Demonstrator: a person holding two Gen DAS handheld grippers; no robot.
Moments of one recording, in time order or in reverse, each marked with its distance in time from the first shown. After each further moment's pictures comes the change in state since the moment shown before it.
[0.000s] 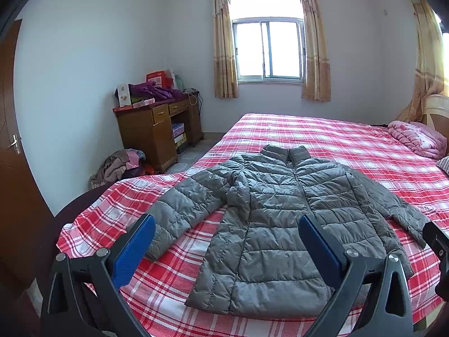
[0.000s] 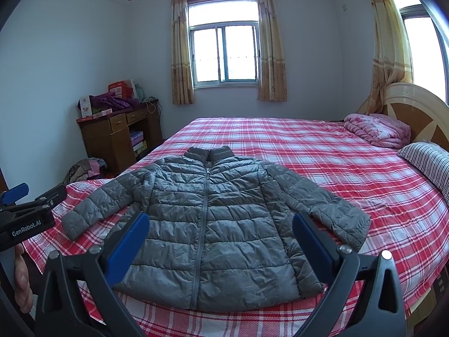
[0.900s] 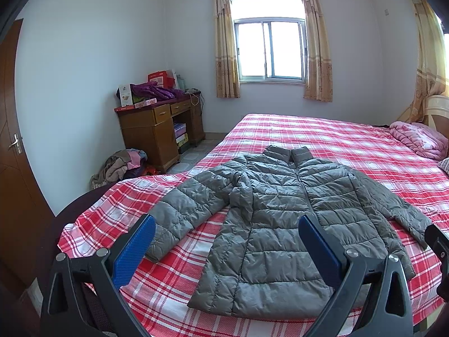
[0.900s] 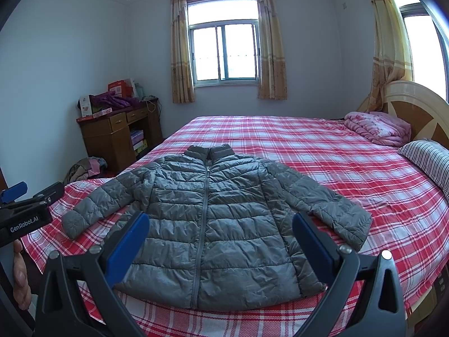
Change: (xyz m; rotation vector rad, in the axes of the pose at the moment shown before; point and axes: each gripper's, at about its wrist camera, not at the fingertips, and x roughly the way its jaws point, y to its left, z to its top) left arm 0.001 0.003 -0.001 0.002 -0.003 0.009; right arm 0.003 0.001 -0.002 0.001 0.005 0.002
